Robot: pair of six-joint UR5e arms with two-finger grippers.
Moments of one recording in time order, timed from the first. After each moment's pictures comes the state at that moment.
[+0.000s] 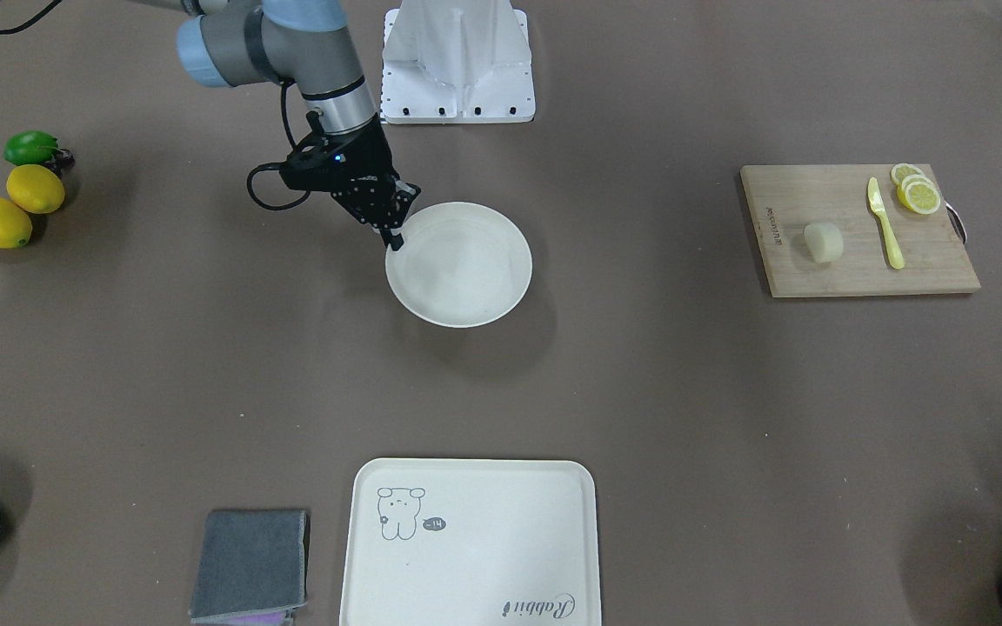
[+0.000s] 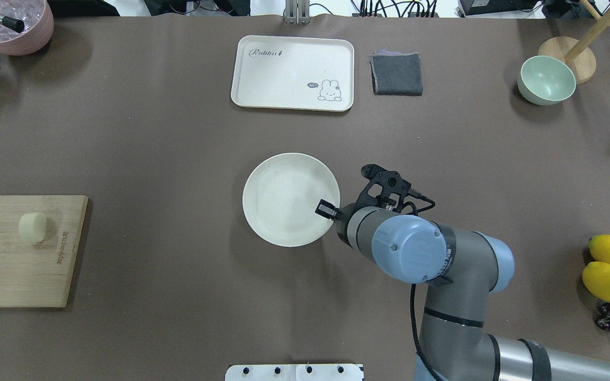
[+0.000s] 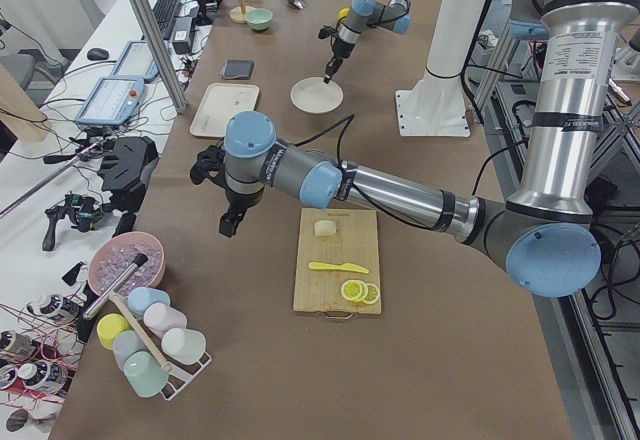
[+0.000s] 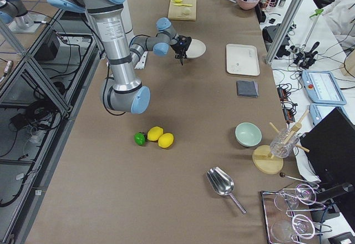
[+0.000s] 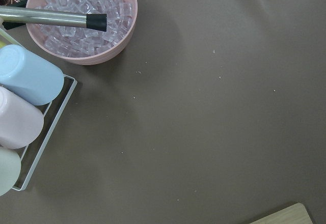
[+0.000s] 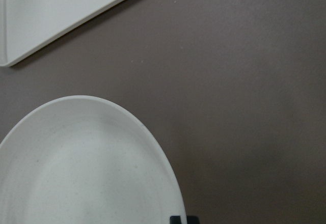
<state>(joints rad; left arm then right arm) -1.53 -1.66 -1.76 -1.74 -2.42 0.00 0.31 -1.10 1.83 -1.25 1.40 1.77</state>
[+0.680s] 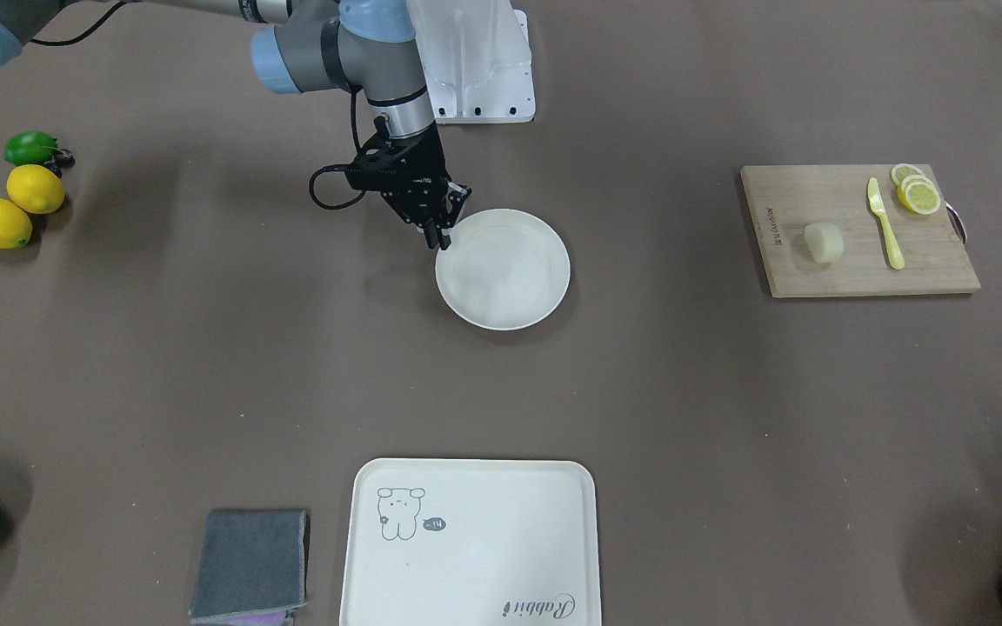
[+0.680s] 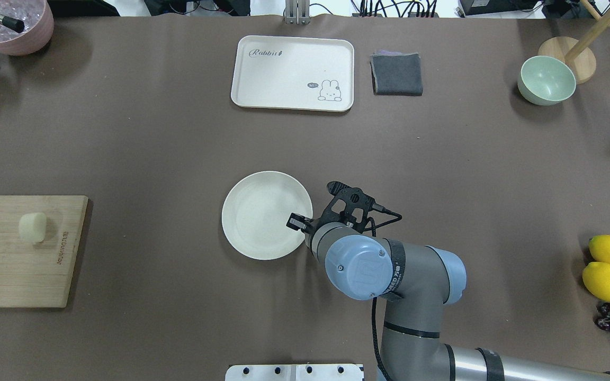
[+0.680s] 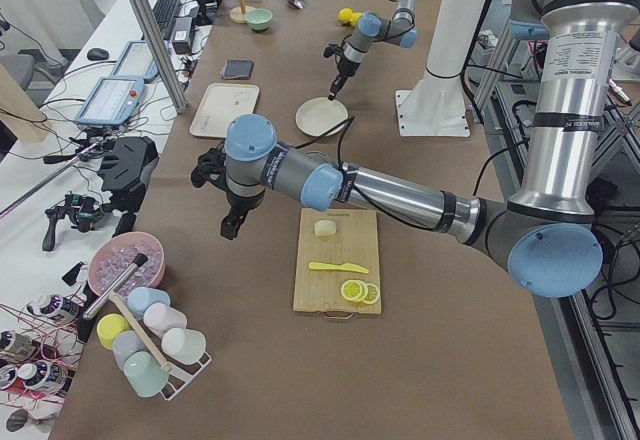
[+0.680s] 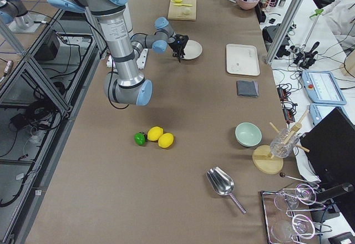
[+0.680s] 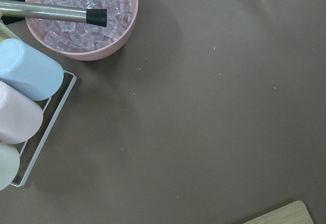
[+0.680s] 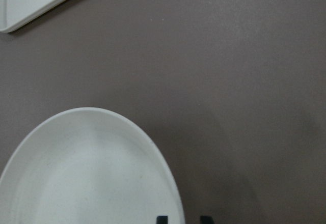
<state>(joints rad) -1.53 -1.65 -1.76 -1.74 -2.42 0.00 0.27 -1.01 1.72 -1.28 1.34 1.78</state>
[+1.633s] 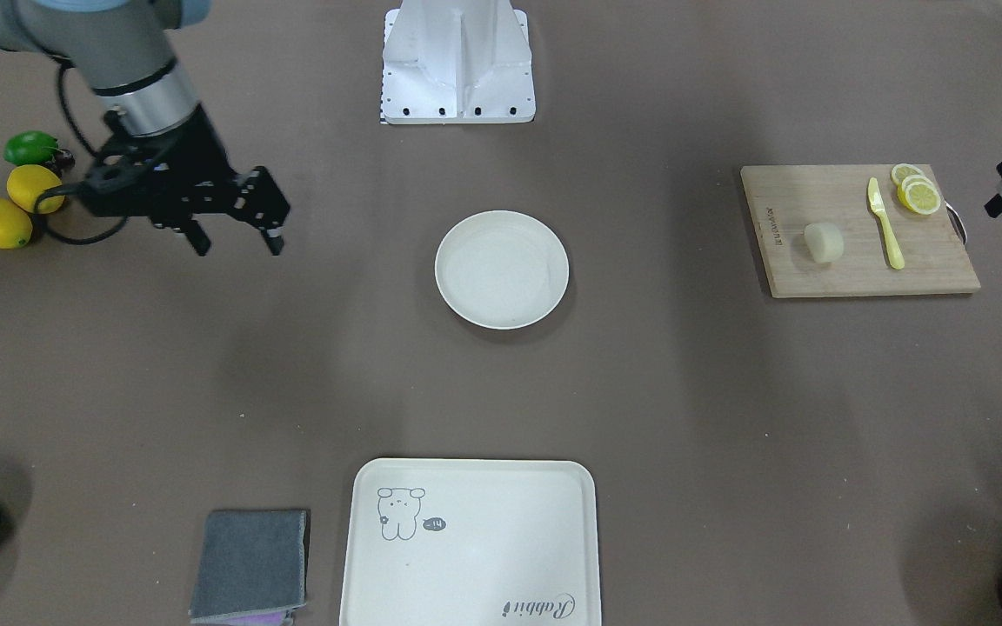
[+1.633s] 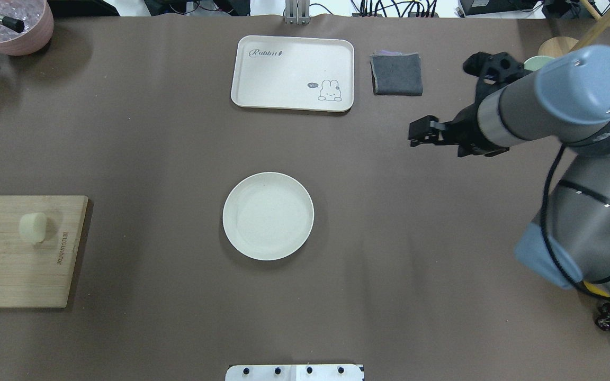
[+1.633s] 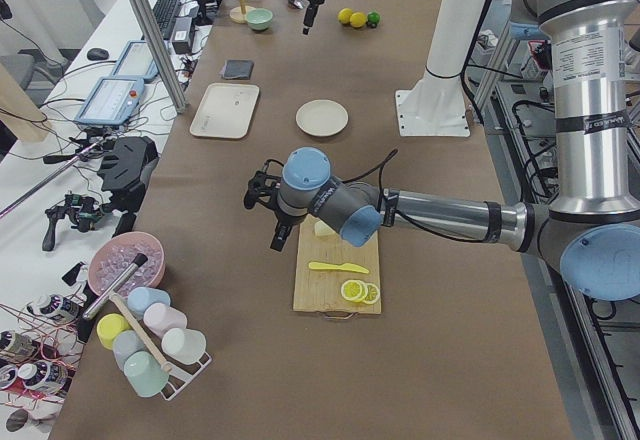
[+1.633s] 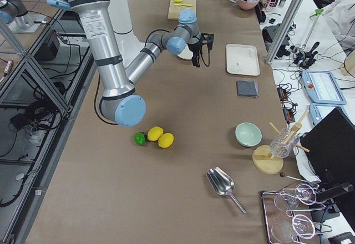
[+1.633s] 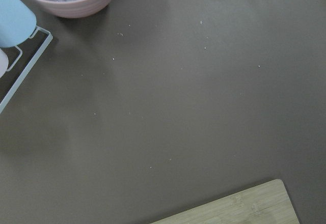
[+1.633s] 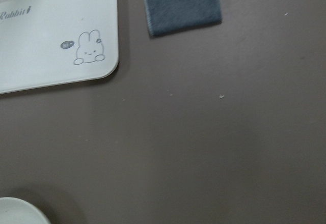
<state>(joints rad) -1.33 -1.40 -1.81 -2.16 -2.37 -0.42 0.85 -1.30 2.04 -1.43 2.01 1.14</state>
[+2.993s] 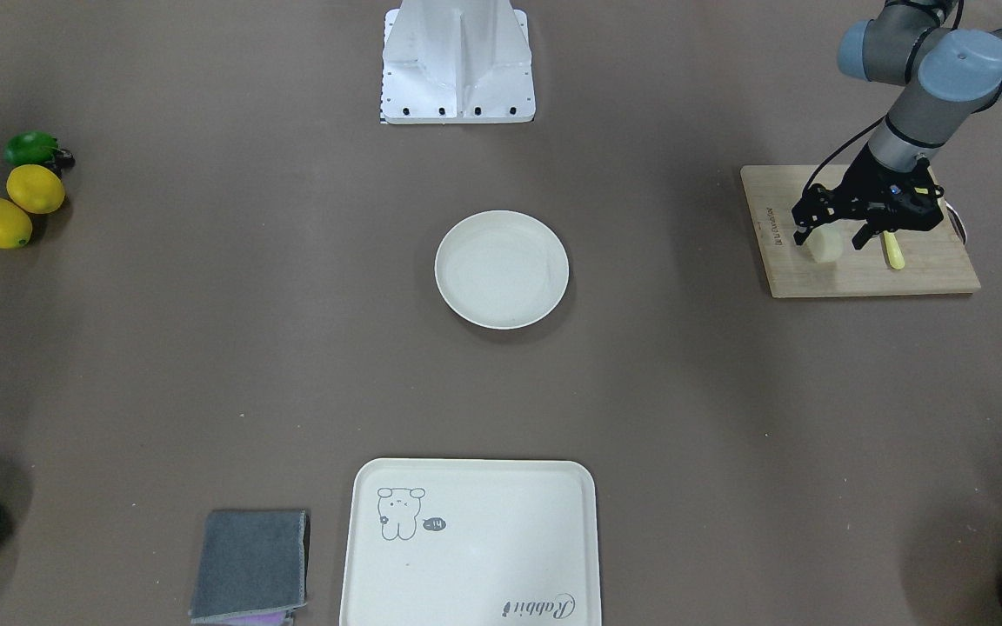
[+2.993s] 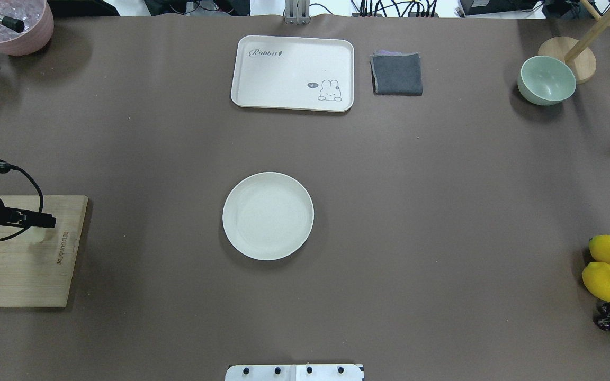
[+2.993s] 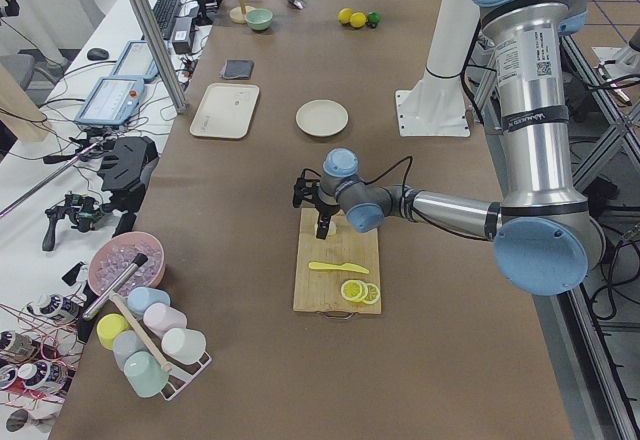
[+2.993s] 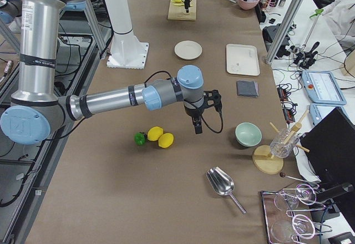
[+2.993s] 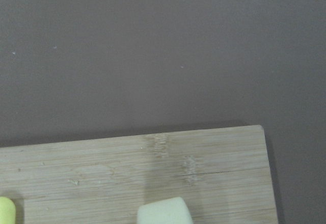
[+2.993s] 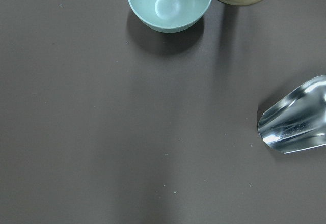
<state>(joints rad) -0.76 -1.38 -1.78 -2.33 -1.95 -0.95 1.43 -1.71 1.94 -1.43 2.35 0.19</state>
